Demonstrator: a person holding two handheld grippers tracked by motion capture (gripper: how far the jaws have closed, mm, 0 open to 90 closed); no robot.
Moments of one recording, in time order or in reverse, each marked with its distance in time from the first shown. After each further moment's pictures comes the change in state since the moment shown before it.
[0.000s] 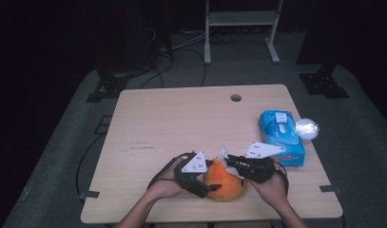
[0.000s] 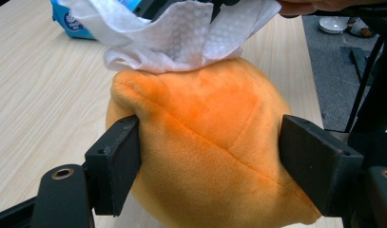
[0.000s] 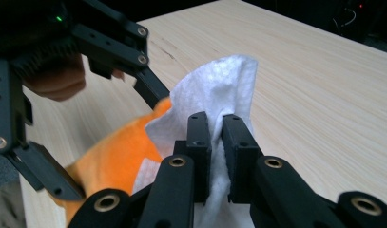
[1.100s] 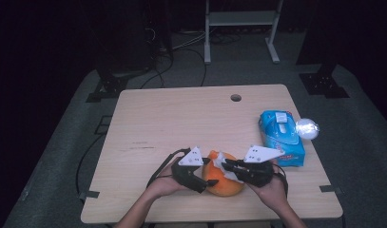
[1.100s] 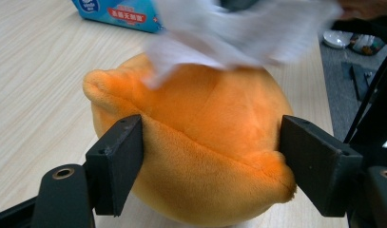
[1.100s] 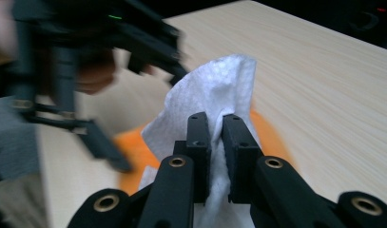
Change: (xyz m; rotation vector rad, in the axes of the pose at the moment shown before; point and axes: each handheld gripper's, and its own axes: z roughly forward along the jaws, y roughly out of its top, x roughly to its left) left arm 0.013 -0.008 0.000 -0.009 0.004 -0.119; right arm 0.013 0.000 -0.001 -0.010 0.072 -0.037
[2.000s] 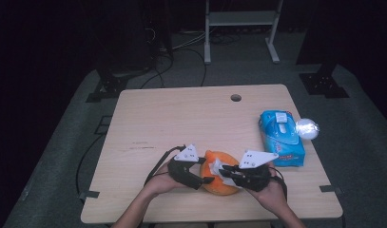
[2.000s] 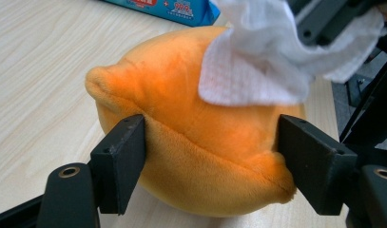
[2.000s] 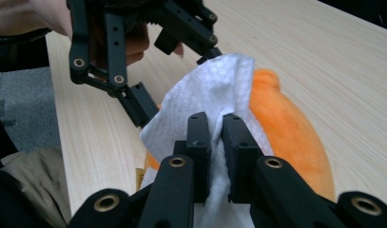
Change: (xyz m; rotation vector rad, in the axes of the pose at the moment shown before) left arm 0.014 -0.011 -0.004 0.026 -0.014 -0.064; right arm 0.005 -0.003 0.003 0.062 0.026 -0.036
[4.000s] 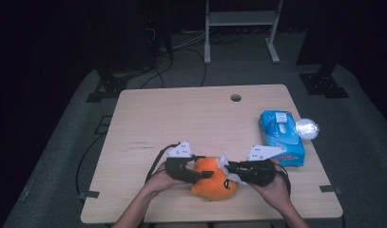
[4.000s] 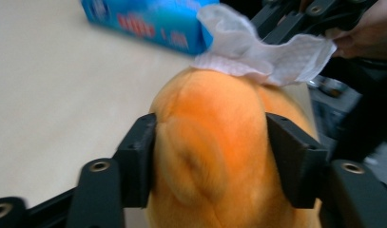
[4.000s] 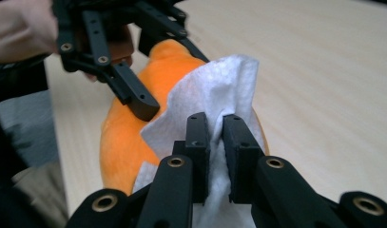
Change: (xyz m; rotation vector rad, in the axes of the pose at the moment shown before) left arm 0.008 -0.003 -0.007 -0.182 -0.012 0.008; right arm -0.020 -0.009 -0.006 -0.028 0.006 0.113
